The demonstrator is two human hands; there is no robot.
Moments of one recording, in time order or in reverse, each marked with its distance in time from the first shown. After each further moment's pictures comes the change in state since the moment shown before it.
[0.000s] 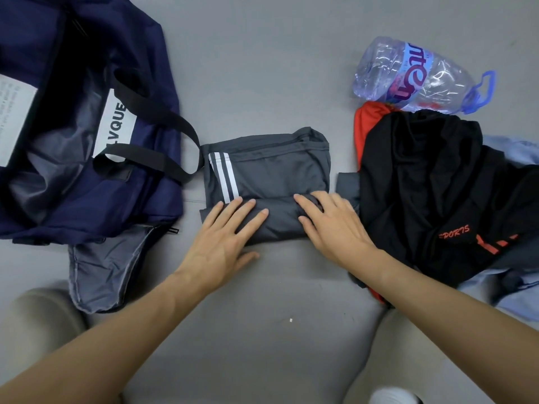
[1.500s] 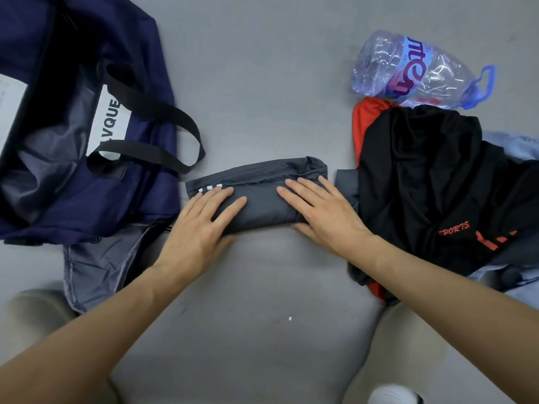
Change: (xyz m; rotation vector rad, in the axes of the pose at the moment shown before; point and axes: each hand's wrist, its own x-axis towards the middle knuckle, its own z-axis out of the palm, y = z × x) left_hand -0.002 -0.029 -0.010 -0.059 0.087 -0.088; right_hand 0.019 0.003 0.000 -0.122 -0.122 -0.202
